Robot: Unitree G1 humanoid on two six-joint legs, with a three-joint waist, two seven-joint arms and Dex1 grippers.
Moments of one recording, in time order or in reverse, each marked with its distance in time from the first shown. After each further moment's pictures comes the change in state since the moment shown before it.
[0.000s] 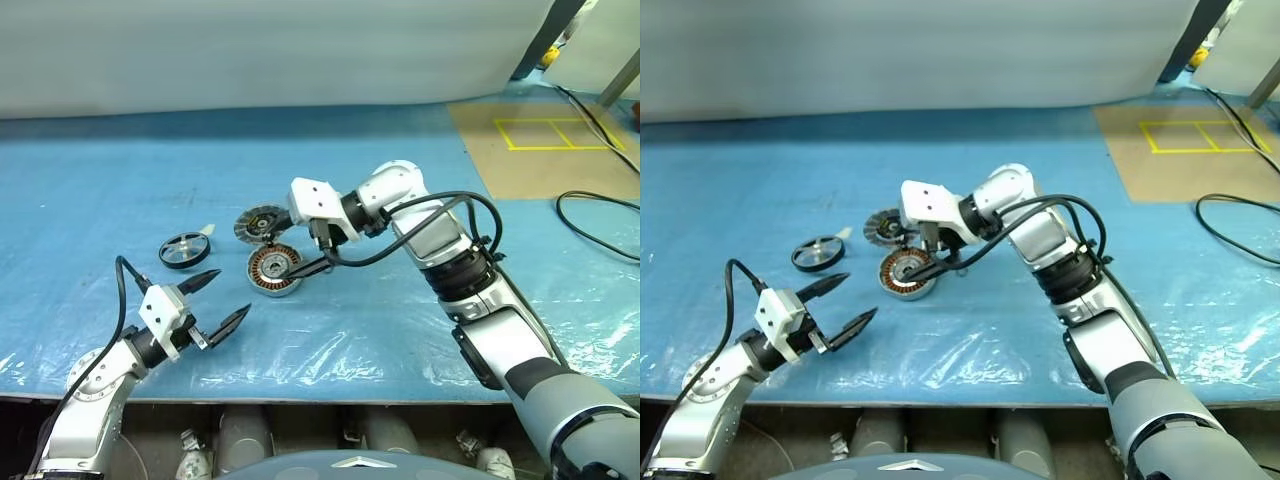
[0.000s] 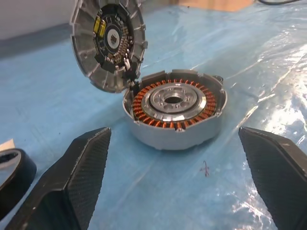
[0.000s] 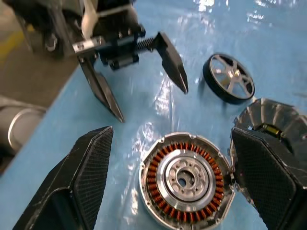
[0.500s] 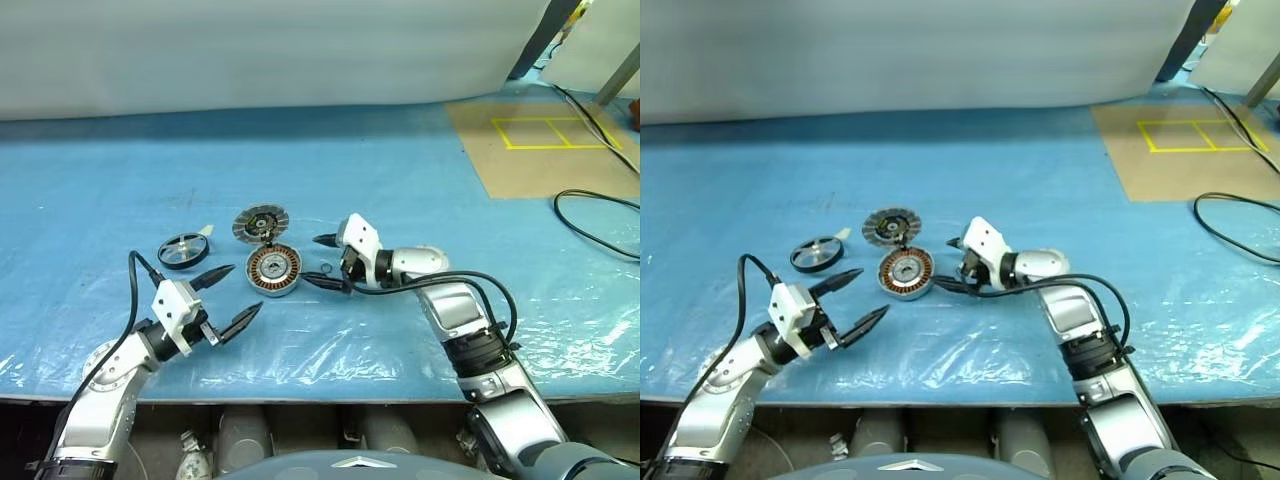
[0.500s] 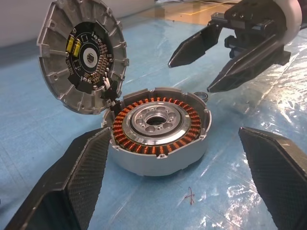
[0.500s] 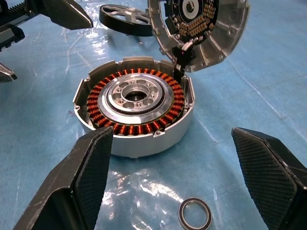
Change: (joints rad) left arm -0.045 -0.028 -0.041 0.015 -0.005 0.002 -0.016; right arm 0.435 0.014 -0.126 -0.003 0.028 -0.123 -0.450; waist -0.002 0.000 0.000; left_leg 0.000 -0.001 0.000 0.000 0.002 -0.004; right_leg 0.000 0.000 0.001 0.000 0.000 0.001
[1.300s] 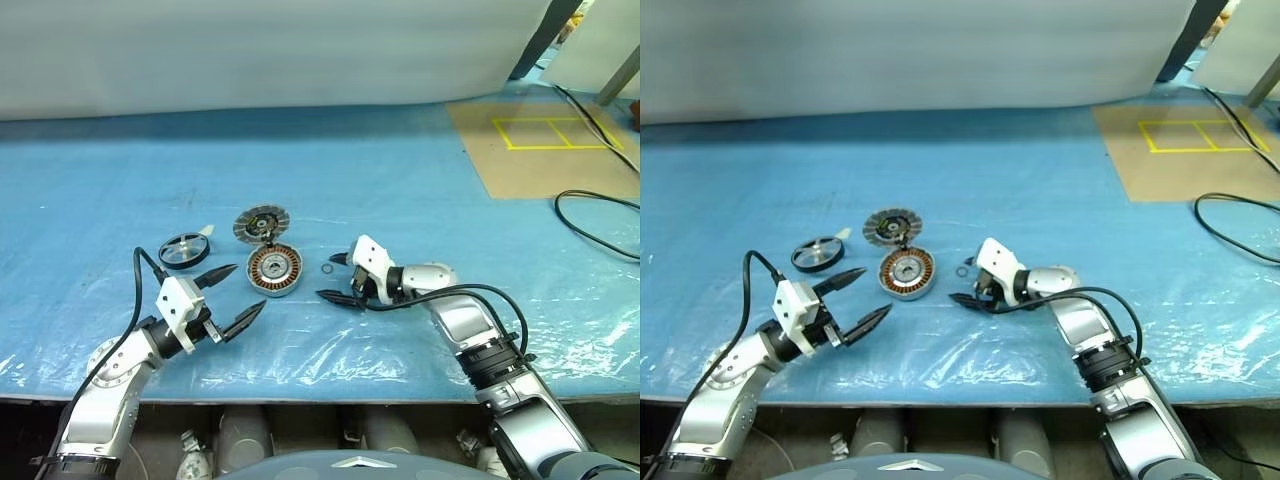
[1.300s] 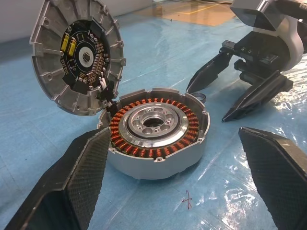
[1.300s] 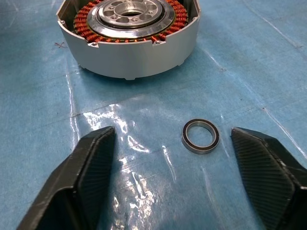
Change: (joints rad) left arm -0.009 -0.001 -0.008 -0.011 -0.001 0.036 0.005; right arm 0.049 -0.093 0.060 0.095 -0.009 -0.102 -0.022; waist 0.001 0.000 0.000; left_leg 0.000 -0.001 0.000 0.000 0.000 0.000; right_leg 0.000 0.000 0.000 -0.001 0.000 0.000
